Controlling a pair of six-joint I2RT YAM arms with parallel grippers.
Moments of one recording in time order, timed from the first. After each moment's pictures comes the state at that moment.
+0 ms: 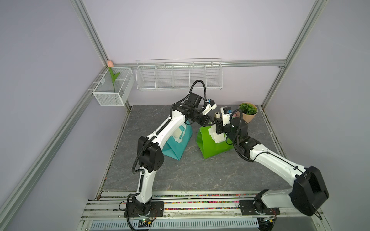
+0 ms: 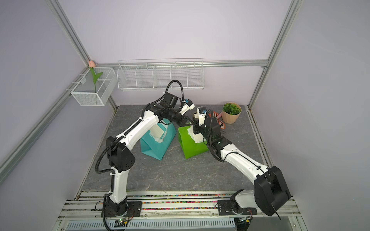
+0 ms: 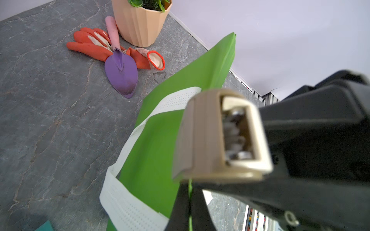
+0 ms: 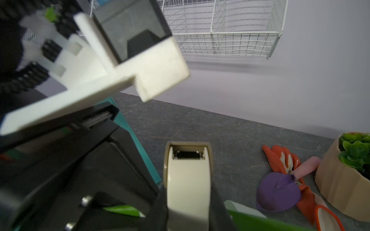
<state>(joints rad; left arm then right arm) -0.65 2.10 2.13 -0.88 0.67 0.07 0.56 1.37 0.94 0.21 0.12 0.12</state>
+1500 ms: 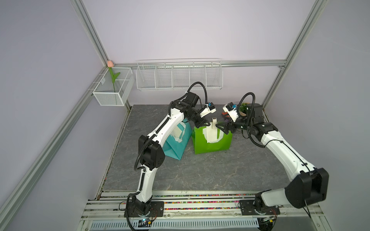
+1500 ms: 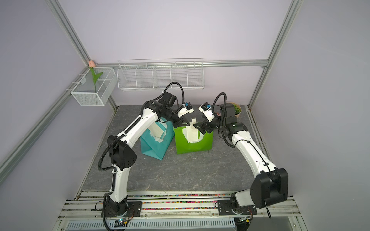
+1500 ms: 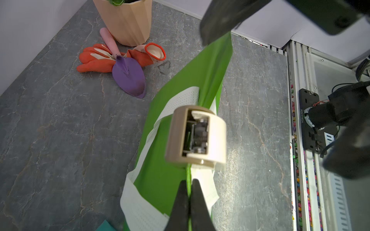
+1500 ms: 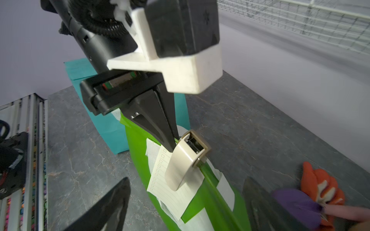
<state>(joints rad) -0.62 2.15 2.22 -1.05 0.65 0.53 0.24 1.46 1.27 -0.40 -0.70 -0.33</state>
